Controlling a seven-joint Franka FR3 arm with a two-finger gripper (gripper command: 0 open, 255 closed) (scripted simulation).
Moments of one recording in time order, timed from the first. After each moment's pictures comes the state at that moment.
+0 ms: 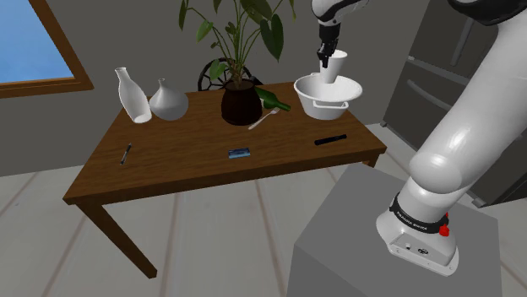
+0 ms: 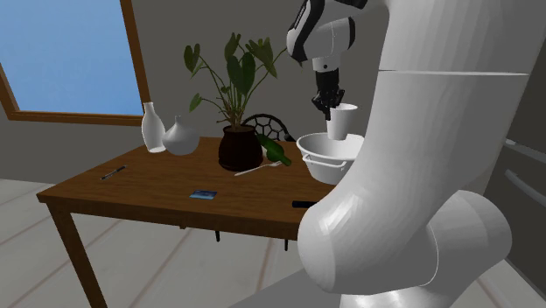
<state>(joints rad) -0.34 -0.01 -0.20 -1.89 -0.20 2.01 -0.43</state>
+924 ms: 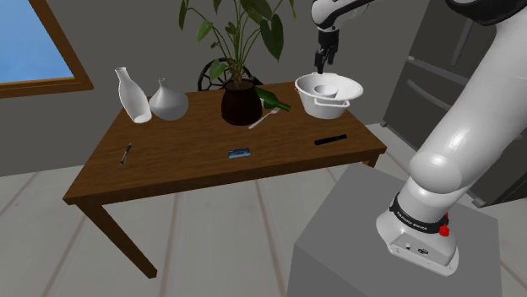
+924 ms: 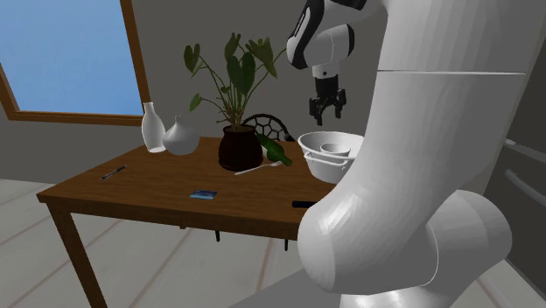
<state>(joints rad) -0.34 0.00 -0.20 -1.93 -0.20 2.06 -0.43</state>
